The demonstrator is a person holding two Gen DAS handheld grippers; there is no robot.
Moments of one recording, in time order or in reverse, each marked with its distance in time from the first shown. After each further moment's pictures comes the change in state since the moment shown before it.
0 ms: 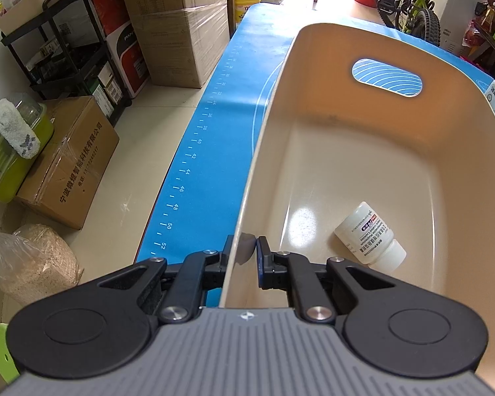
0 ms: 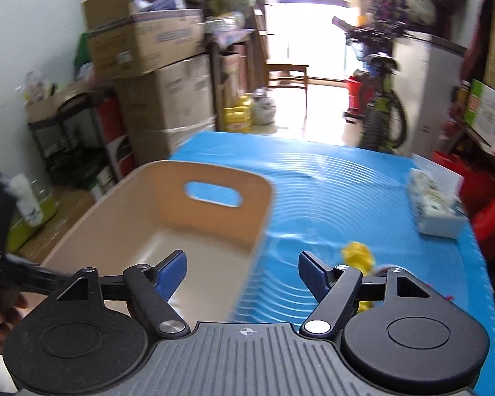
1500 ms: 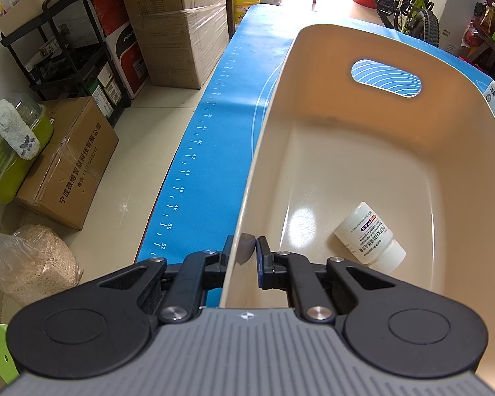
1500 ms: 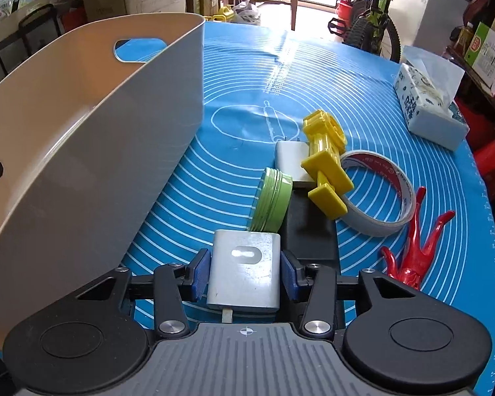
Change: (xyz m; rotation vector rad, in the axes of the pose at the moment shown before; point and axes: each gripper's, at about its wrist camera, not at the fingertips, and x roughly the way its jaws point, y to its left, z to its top) left arm 0.001 0.001 0.000 -0.002 -0.003 -0.003; right arm 0.075 -0.046 -0.074 -0.060 0.310 -0.071
